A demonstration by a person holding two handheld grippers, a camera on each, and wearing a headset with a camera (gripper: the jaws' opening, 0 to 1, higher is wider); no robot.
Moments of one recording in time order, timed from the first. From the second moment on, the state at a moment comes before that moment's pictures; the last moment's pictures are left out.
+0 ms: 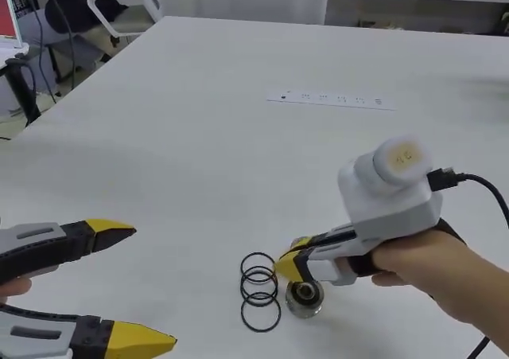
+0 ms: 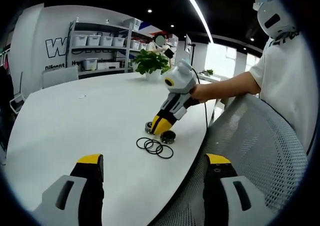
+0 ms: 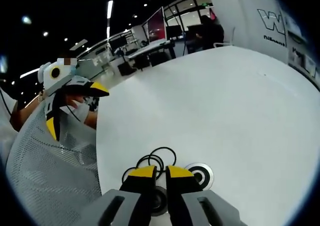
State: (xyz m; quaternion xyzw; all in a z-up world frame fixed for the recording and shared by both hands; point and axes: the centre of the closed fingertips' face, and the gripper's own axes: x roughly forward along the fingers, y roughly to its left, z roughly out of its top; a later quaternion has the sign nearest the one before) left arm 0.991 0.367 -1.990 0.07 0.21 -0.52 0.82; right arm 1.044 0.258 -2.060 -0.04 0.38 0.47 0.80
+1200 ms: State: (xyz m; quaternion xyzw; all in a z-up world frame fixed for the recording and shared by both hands) left arm 0.987 0.365 -1.990 0.08 0.21 -0.54 0.81; right arm 1.028 0.240 -1.978 -0.09 0.29 0.50 0.81
